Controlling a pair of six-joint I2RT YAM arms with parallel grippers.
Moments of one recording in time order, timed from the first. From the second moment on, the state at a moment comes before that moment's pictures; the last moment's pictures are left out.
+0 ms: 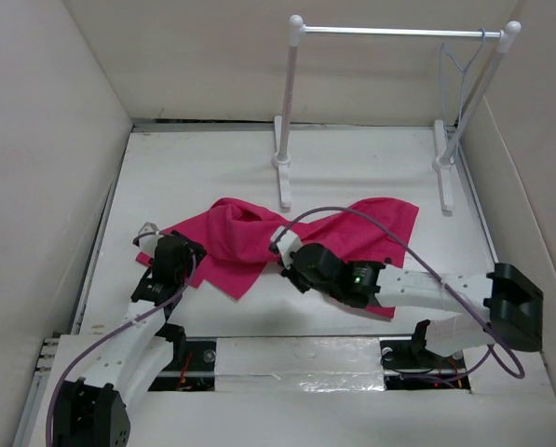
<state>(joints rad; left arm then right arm) -0.21 0.70 0.30 -0.22 -0.28 -0.95 1.17 1.30 0.84 -0.14 0.32 0.07</state>
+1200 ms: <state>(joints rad) -0.17 1.28 0.42 0.13 -0.33 -1.00 1.03 1.63 0.97 0.01 0.17 -0.10</state>
